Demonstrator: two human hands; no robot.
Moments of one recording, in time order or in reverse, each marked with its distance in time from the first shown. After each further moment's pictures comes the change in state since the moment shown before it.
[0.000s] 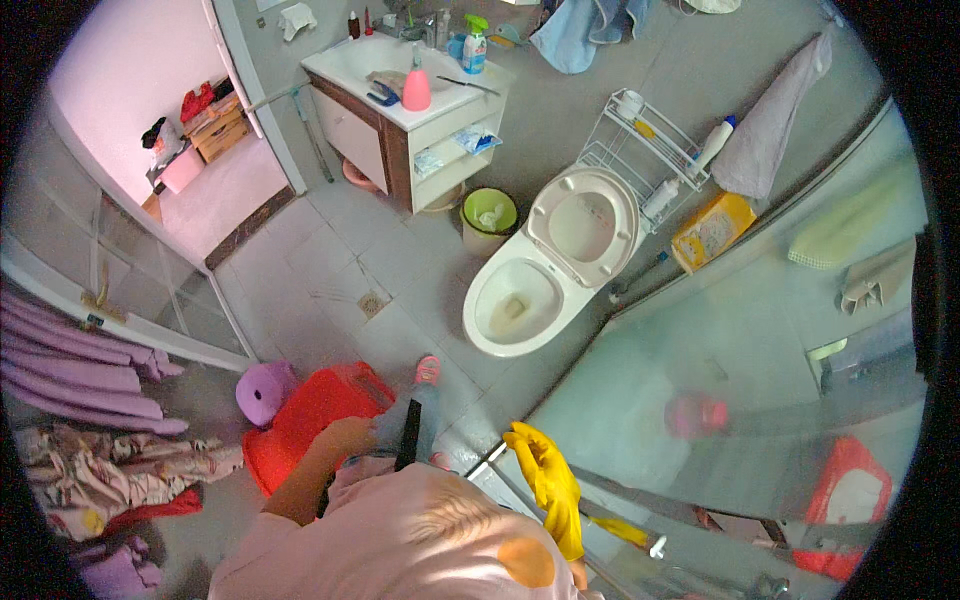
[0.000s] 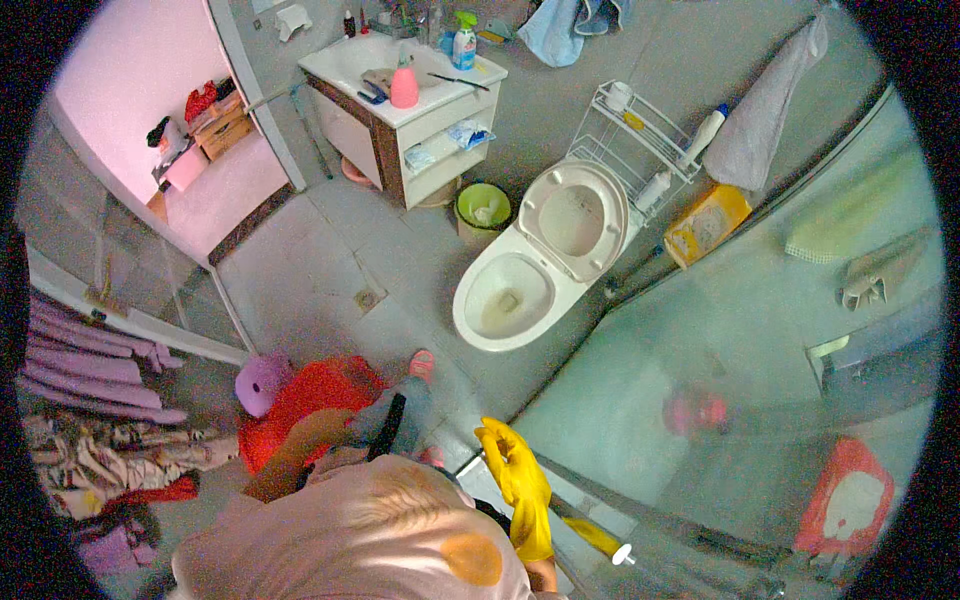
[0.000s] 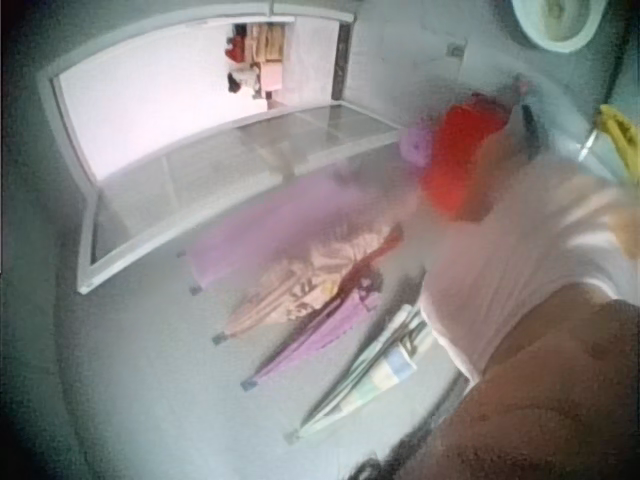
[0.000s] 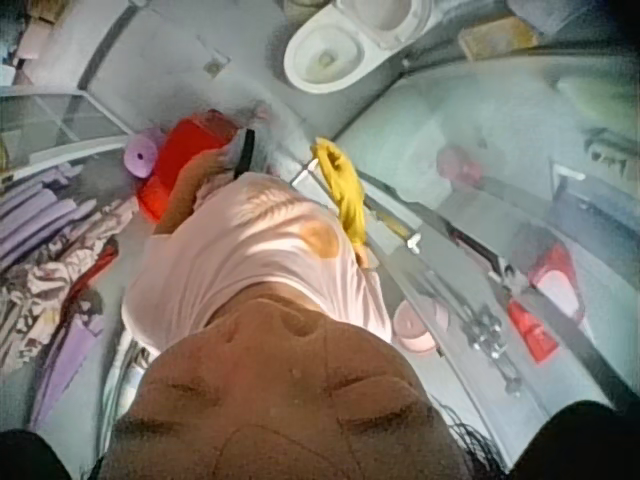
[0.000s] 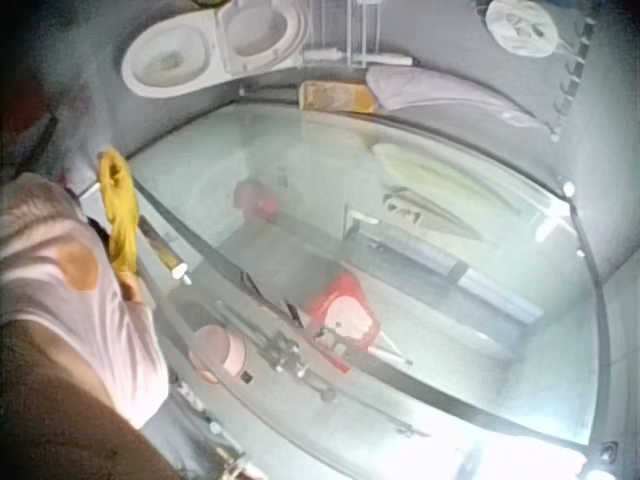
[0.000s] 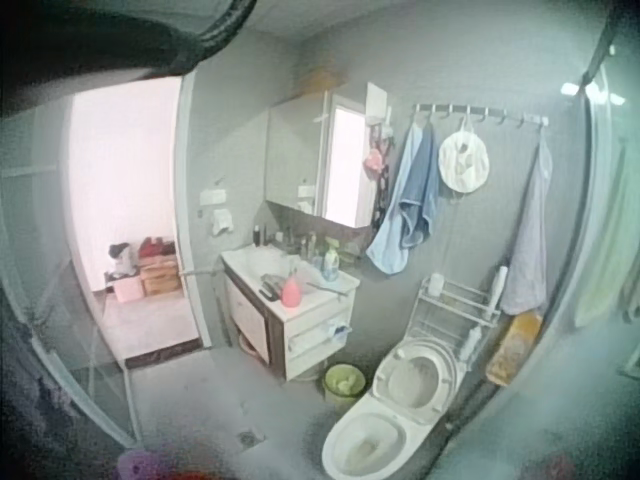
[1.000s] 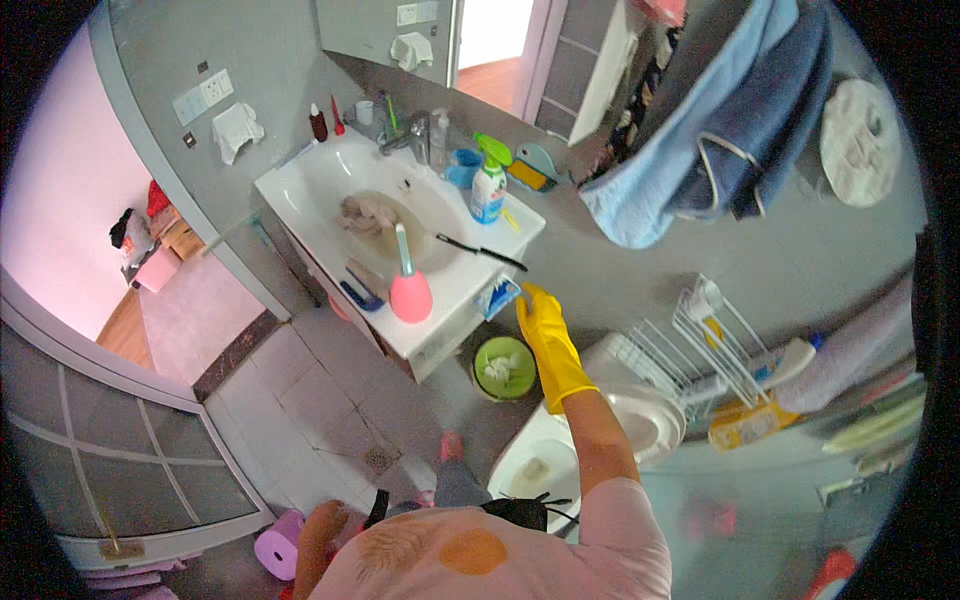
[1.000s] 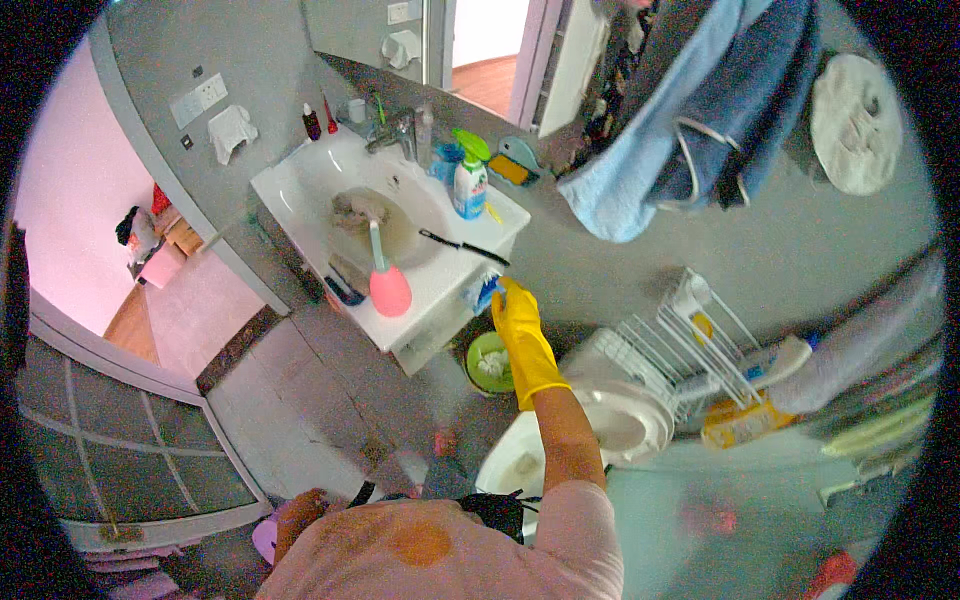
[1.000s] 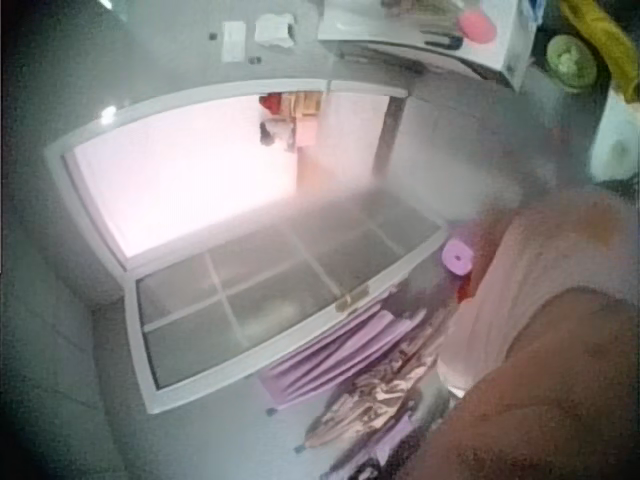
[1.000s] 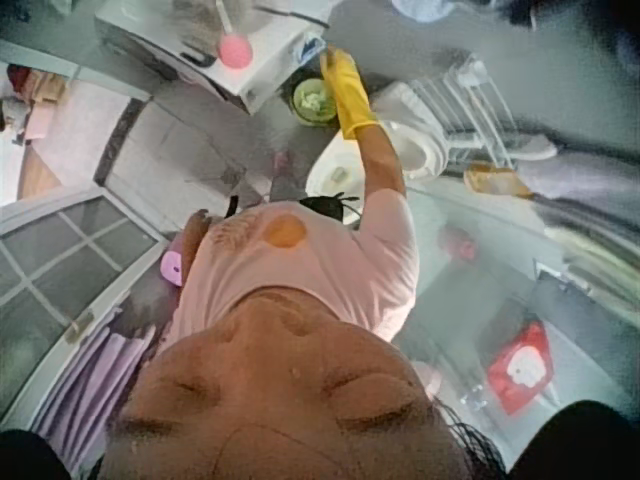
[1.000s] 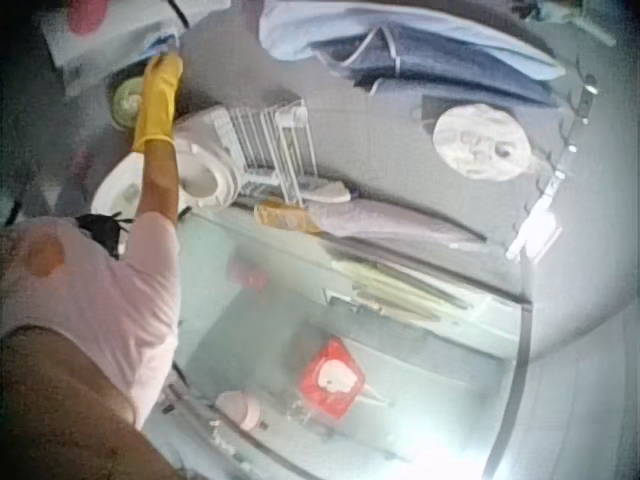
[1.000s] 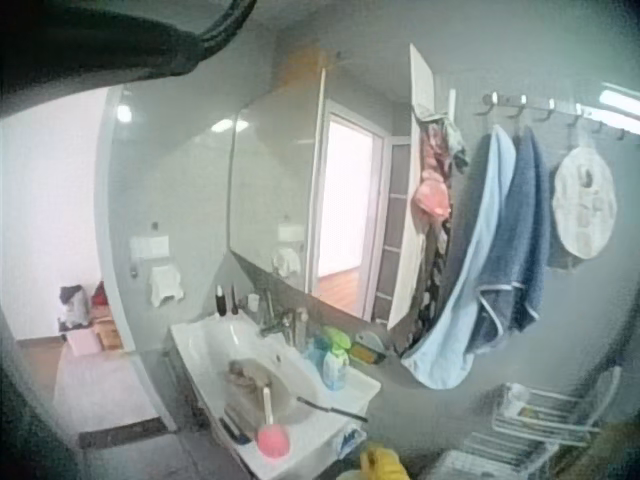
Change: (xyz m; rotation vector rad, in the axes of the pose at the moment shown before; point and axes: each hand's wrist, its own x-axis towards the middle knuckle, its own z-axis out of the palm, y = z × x) left_hand 0.239 -0.178 -0.324 -0.391 0.212 -0.367; right_hand 0.776 -0.339 -0.017 -0.568 0.505 -0.662
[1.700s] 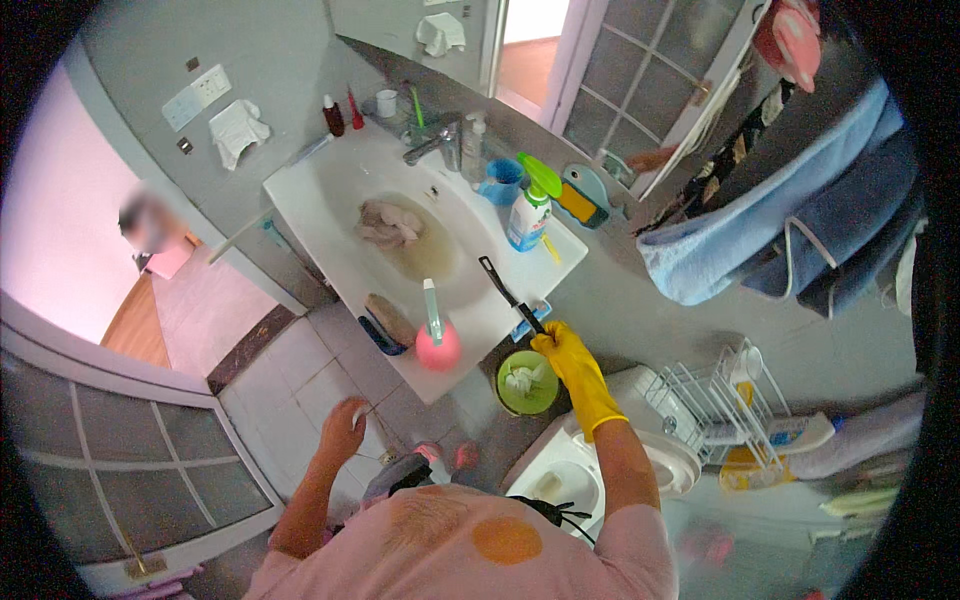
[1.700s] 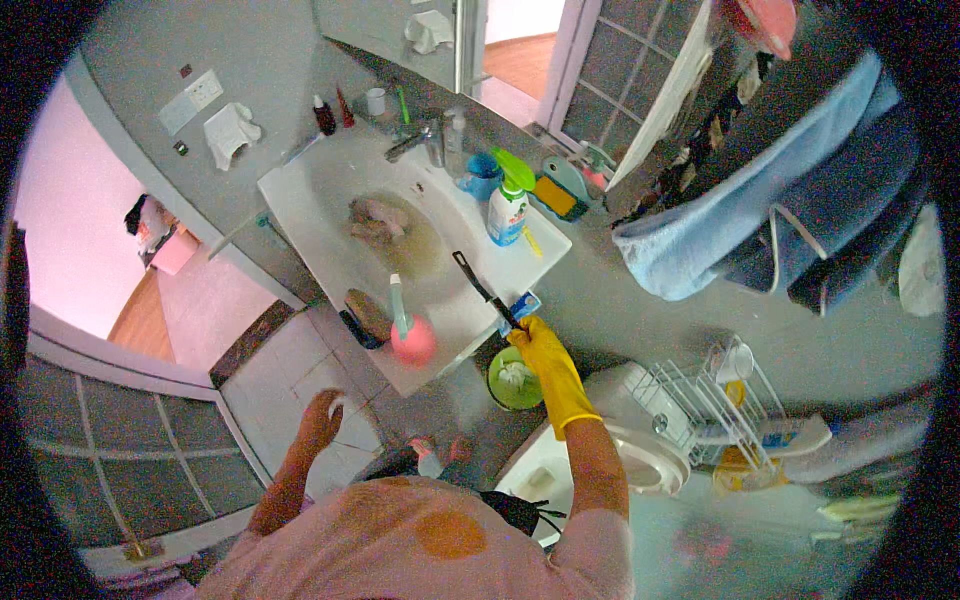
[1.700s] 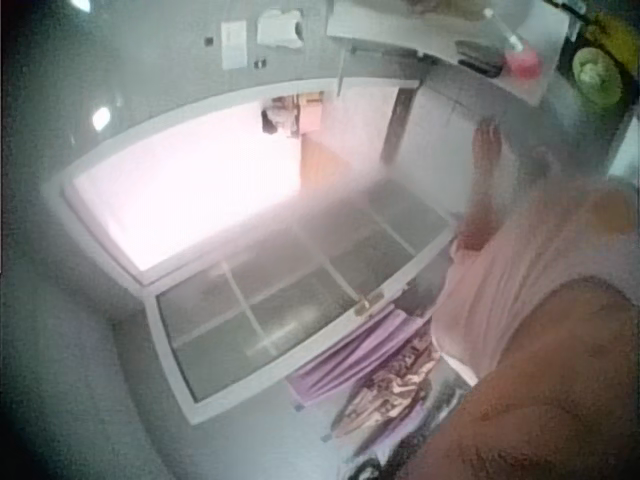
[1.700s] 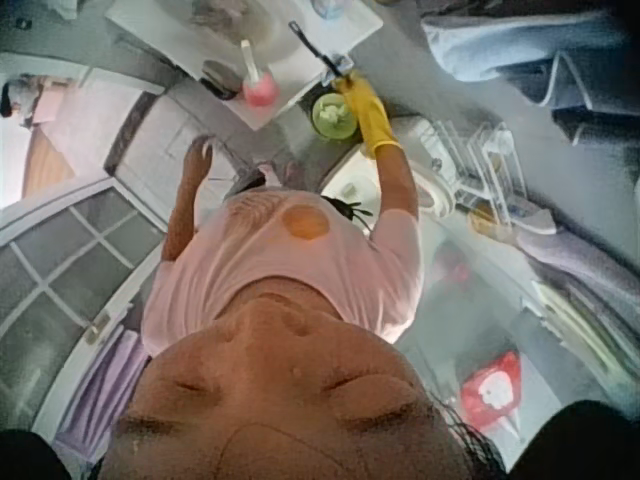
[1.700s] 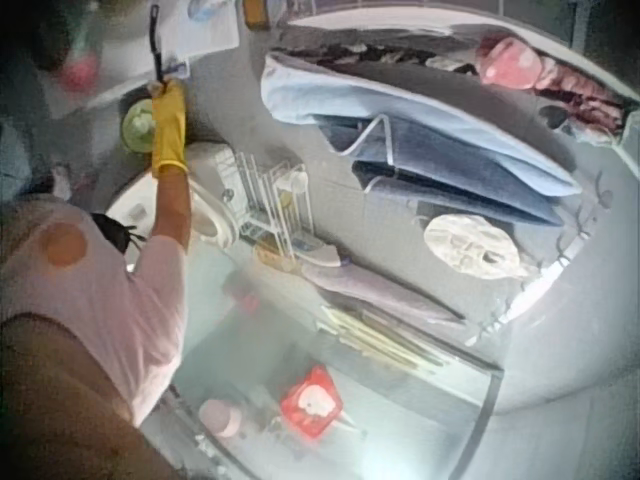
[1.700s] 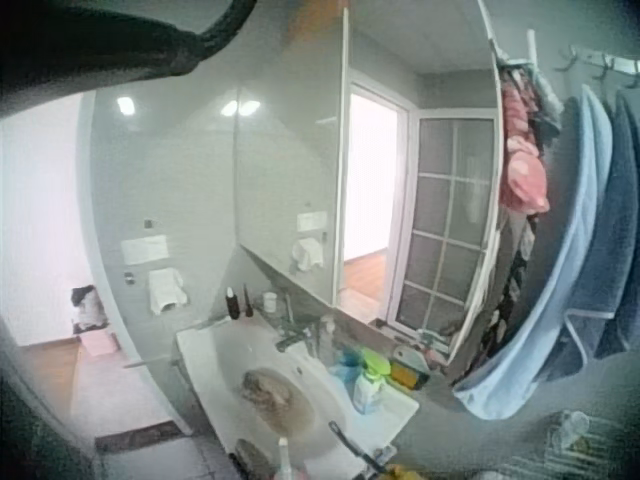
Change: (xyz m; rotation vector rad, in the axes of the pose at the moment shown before) left_hand 0.147 0.143 -0.184 -0.092 0.566 0.519; right_hand 0.054 0.023 0.058 0.424 -0.541 0.402
